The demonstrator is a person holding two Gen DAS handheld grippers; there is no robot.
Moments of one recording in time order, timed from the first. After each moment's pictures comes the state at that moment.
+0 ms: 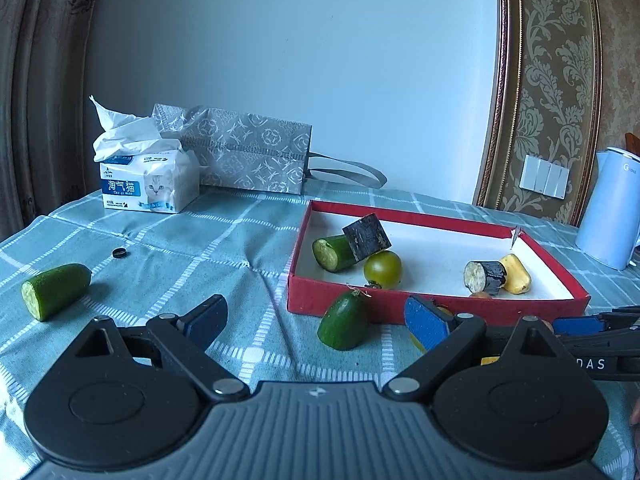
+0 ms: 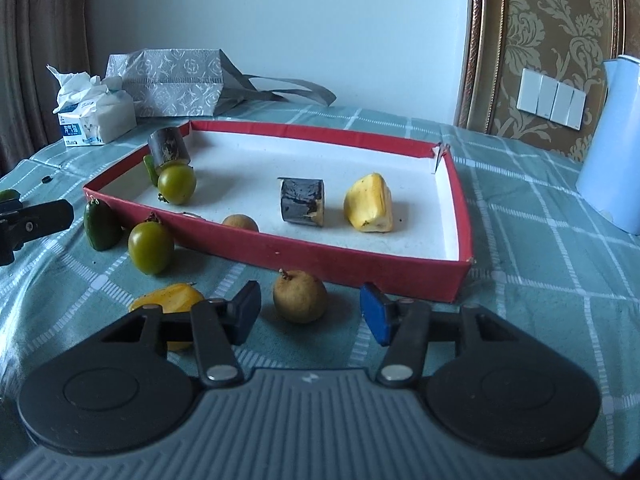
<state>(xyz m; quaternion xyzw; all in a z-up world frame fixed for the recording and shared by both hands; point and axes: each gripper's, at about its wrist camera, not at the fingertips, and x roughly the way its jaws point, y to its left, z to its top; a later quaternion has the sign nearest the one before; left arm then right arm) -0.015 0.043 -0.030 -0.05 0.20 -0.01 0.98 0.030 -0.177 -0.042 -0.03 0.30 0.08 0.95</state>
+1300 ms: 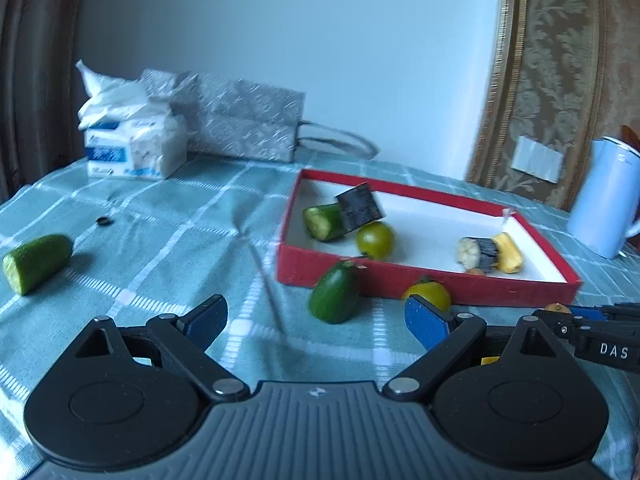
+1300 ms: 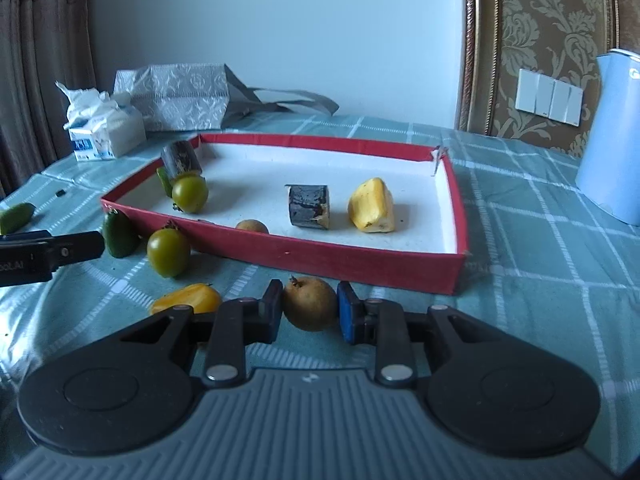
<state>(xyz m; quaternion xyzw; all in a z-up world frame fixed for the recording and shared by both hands) -0.011 0.045 -0.035 -0.06 0.23 -0.04 0.97 0.009 -0.185 -0.035 -0.01 0.28 0.09 0.95</state>
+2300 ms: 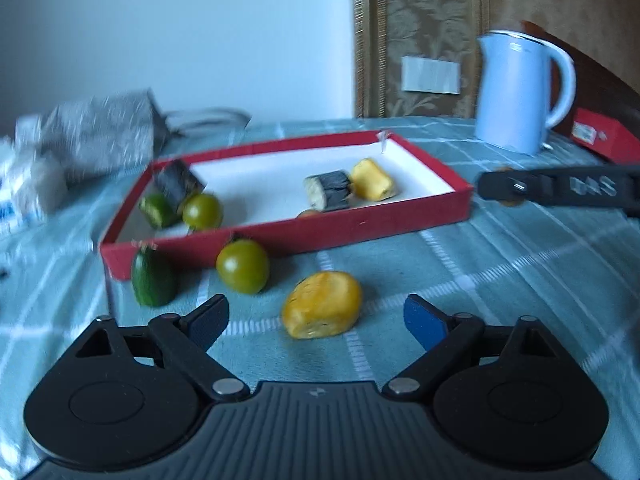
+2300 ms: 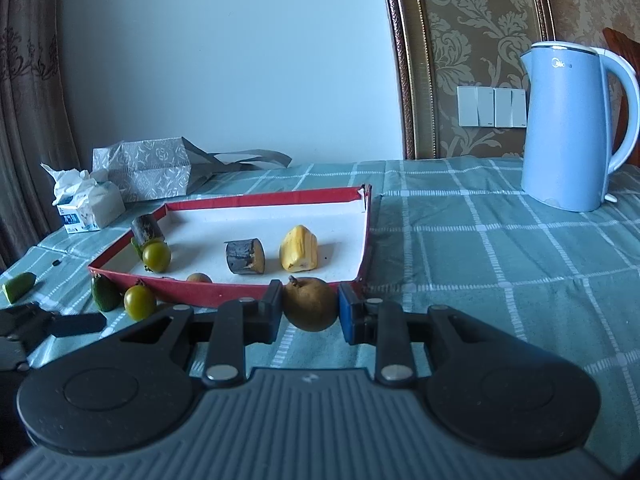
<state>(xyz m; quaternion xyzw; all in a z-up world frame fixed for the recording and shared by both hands) -0.011 -0.055 -0.041 0.05 0.28 -0.15 0.95 -0.019 -0.251 -0.013 0.06 0.22 0.06 0.97</state>
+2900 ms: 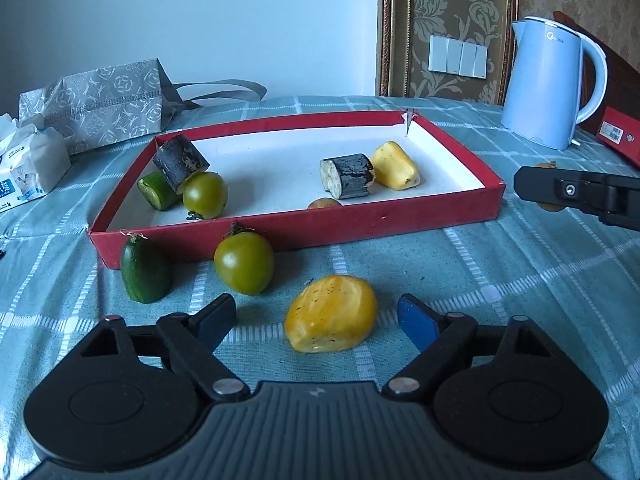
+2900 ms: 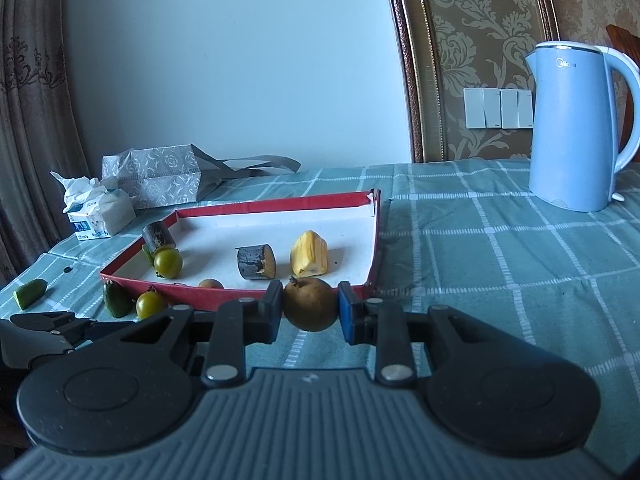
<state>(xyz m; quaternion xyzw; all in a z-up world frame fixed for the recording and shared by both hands) 0.009 -0.068 -0.046 0.05 0.32 -0.12 0.94 -0.022 -0.251 -0.011 0.07 0.22 0.08 0.97</state>
